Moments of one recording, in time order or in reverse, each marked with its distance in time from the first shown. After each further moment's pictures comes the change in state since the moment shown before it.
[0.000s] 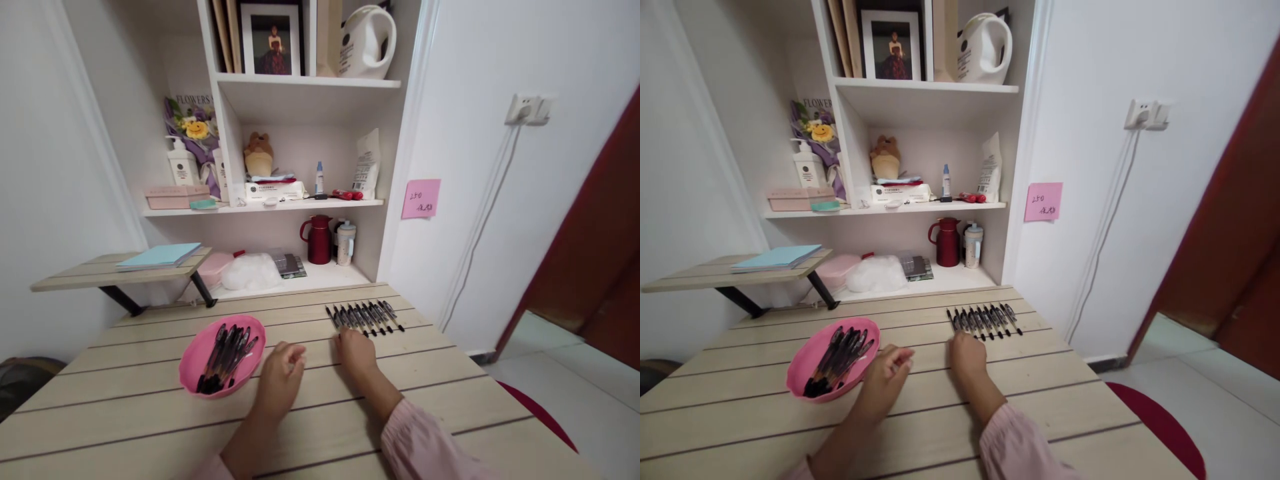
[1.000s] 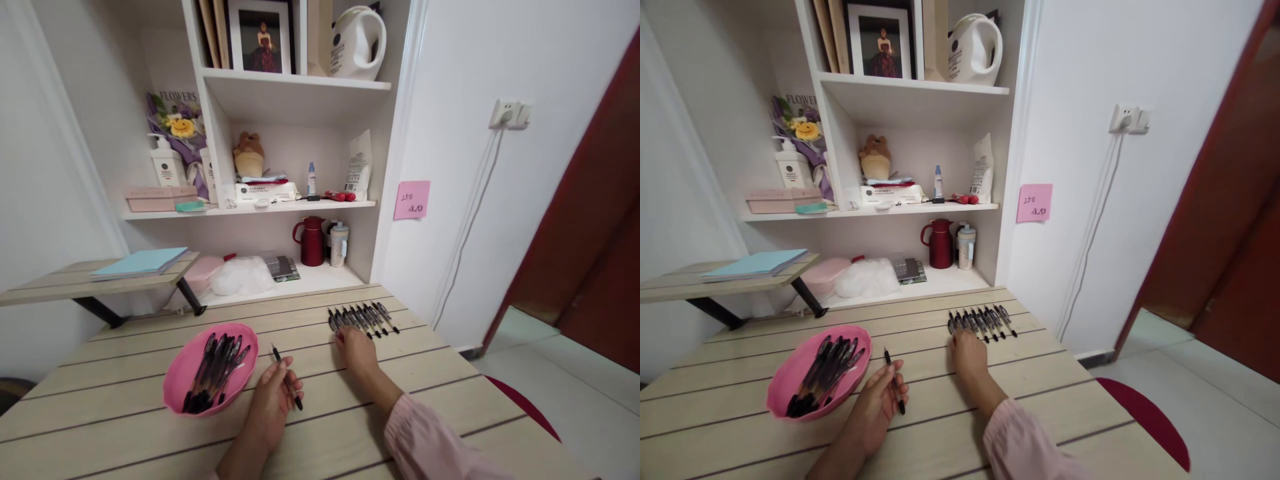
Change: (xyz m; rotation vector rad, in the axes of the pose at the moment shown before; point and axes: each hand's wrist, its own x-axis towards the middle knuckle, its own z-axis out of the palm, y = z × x) left_hand -0.006 -0.023 0.026 -1.173 0.059 -0.661; right_hand 0.012 0.014 -0.008 0.068 0.037 0.004
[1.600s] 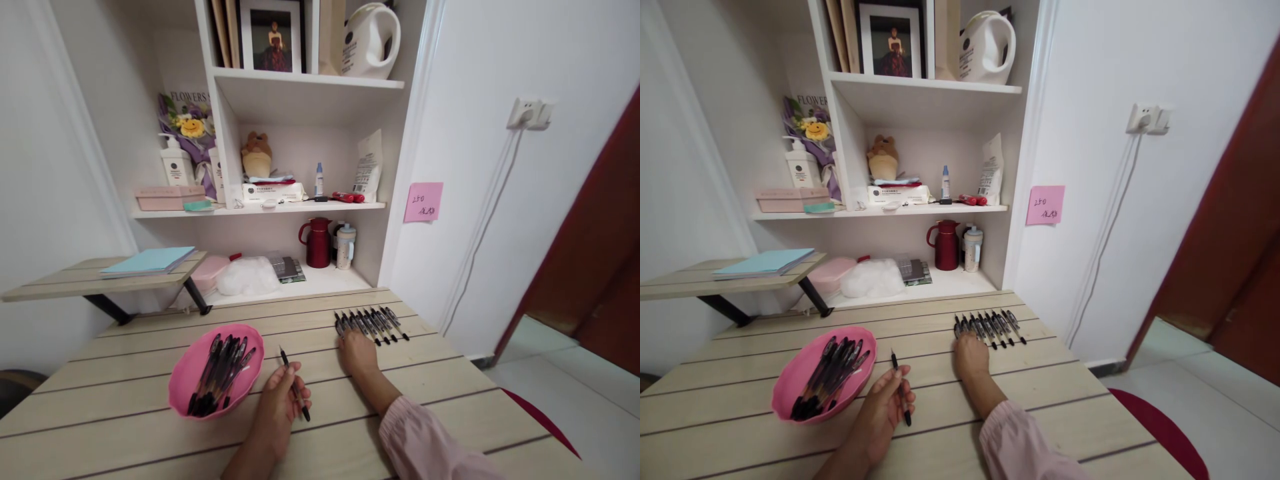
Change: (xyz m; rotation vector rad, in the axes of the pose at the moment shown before) left_hand 0.000 -0.002 -0.001 -0.009 -0.032 -0.005; right_hand 0.023 -0.001 0.029 -0.149 -0.026 0.001
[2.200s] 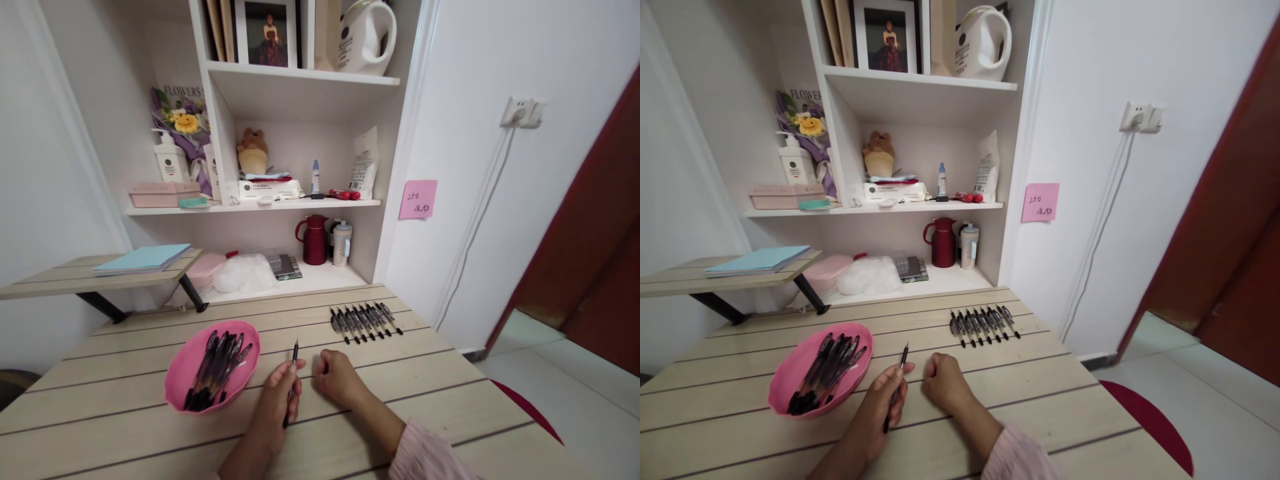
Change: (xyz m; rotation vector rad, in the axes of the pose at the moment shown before) left_hand -0.002 -0.001 0.001 0.322 -0.073 0.022; right_hand -0.054 -0.028 0.000 0.833 -0.185 -0.134
